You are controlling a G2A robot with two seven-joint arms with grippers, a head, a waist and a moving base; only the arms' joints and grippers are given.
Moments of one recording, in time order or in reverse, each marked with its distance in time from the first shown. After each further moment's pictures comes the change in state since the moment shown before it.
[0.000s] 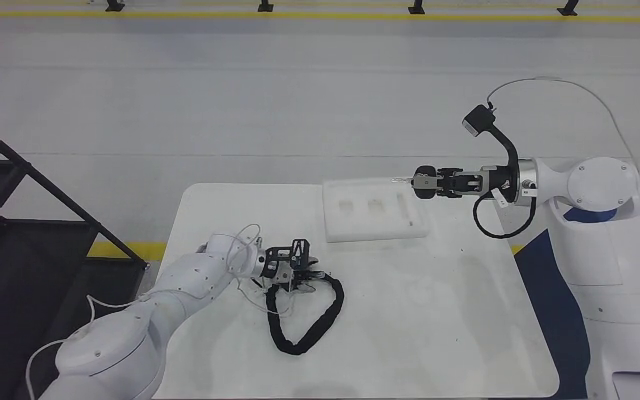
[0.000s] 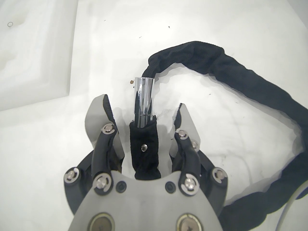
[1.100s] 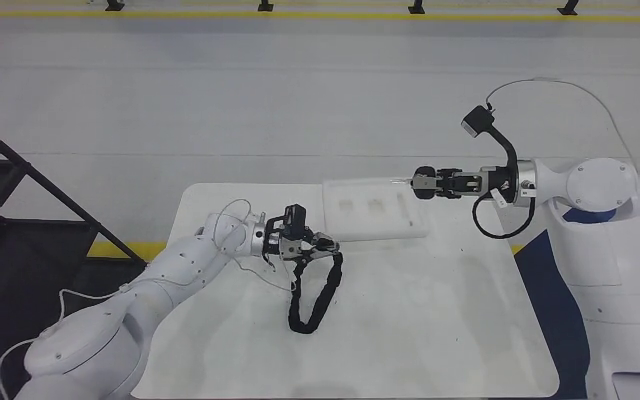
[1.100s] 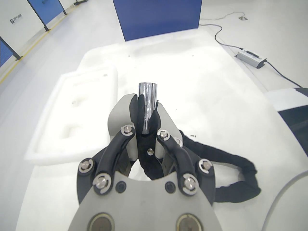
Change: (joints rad) left arm -0.045 0.105 -0.111 -0.255 -0.118 -0.068 0.168; right arm -0.012 0.003 -0.010 -0.011 -0.031 0.038 -0.001
